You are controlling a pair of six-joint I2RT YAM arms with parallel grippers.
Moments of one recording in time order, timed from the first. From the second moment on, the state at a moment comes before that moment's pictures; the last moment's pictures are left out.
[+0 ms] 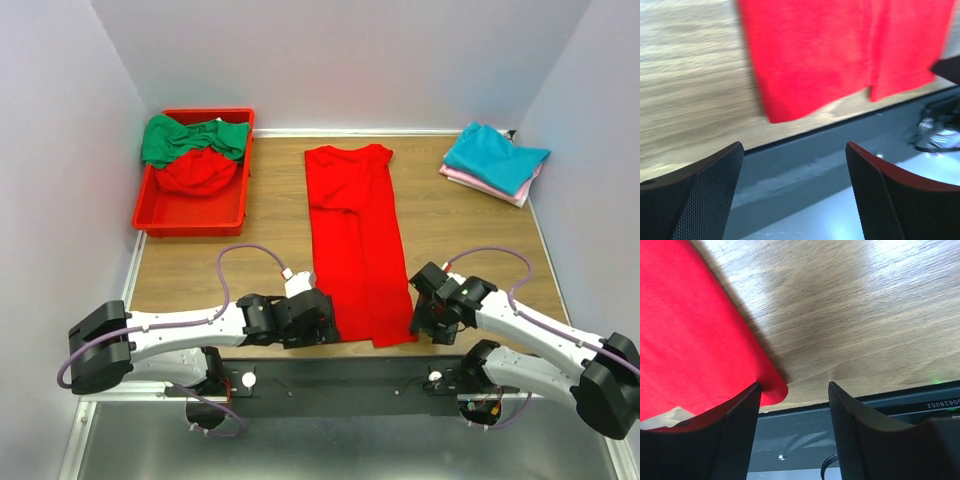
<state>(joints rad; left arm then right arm) -1.23 1.14 0.62 -0.47 -0.15 -1.27 0.71 0.99 0.51 -0.91 0.12 1.08</state>
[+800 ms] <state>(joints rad) -1.15 1.20 0.56 -0.40 -0.15 -1.22 0.71 1.03 0.47 -0.79 0.05 1.07</state>
